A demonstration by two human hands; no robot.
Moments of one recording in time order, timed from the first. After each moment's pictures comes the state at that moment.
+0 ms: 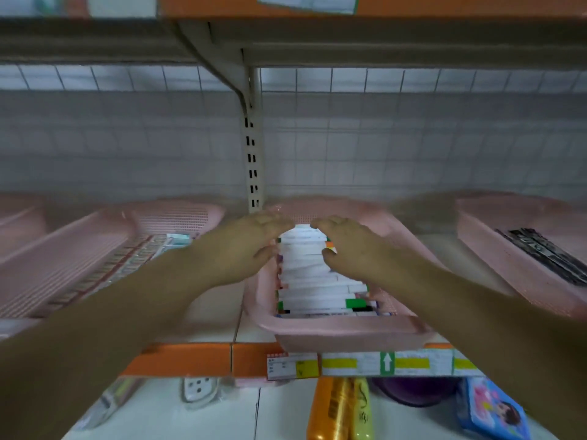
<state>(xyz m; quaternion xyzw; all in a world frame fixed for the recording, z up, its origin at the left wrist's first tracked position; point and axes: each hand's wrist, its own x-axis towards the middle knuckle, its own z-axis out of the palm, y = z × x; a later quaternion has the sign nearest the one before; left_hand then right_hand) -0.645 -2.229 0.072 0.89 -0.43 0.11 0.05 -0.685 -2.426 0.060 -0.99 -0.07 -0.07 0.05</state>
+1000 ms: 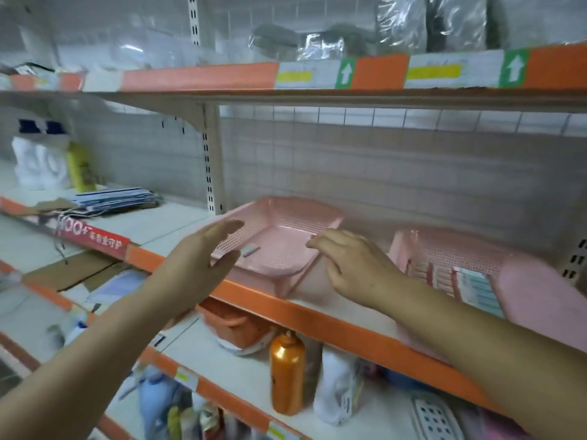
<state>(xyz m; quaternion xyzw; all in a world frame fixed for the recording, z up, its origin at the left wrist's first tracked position) -0.690 -1.681 0.070 0.93 -0.09 0.28 0.23 -0.625 -1.912 0.066 -0.89 -0.39 -0.24 0.10</state>
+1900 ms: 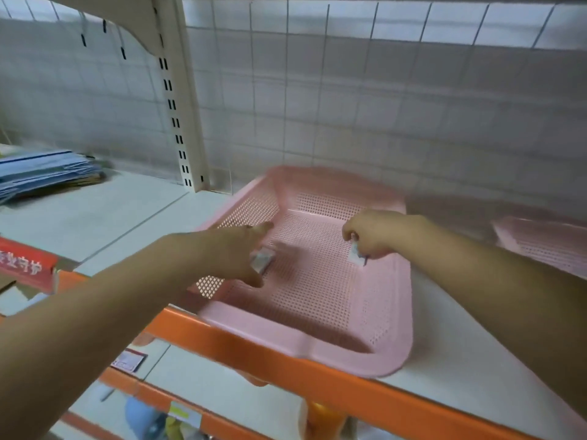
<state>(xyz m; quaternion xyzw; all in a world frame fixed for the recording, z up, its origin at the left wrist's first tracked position) -0.453 -1.602 0.036 0.98 -0.16 -0.13 0.05 -0.385 -1.829 0.033 -0.97 -0.16 0.13 -0.10</state>
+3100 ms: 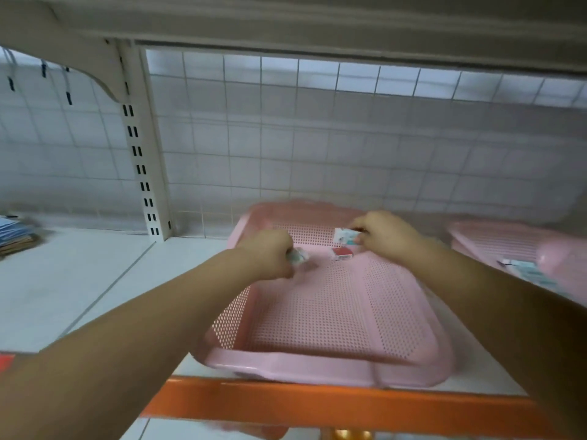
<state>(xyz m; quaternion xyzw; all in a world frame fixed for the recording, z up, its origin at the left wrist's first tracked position) -0.387 -1.616 0.039 0.96 -0.28 0.01 0.07 -0.406 -1.826 0.055 -1.00 -0.03 -0.08 0.01</state>
